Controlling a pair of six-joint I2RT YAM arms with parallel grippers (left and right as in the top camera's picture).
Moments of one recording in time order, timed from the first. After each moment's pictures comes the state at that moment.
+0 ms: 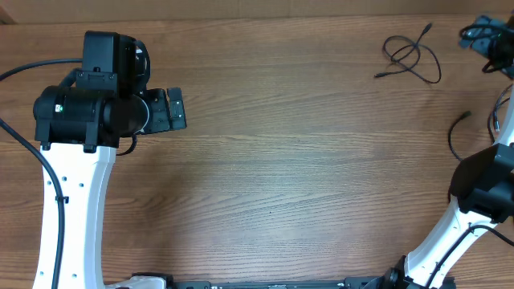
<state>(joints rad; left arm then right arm) -0.10 1.46 1.78 -1.42 -0.02 -0.25 -0.38 2.16 2.30 -1.24 0.07 0.27</state>
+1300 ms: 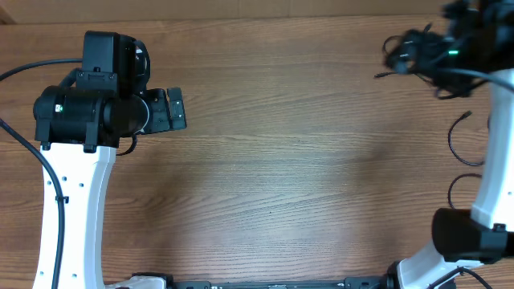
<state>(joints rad) -0.10 1.46 1.78 -1.42 -0.02 -0.25 -0.02 1.81 2.30 -1.64 -0.23 0.23</state>
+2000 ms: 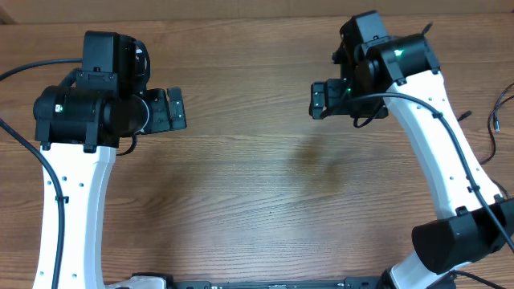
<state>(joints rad) -0.10 1.46 1.78 -1.42 -0.02 -0.25 0.31 1.79 1.87 -1.42 -0.10 0.25</state>
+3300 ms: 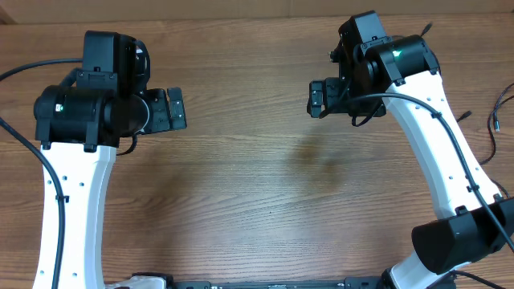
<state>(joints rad) -0.10 1.47 1.78 -1.42 -0.02 -0.25 0.31 1.79 1.86 -1.39 -0.11 0.25</state>
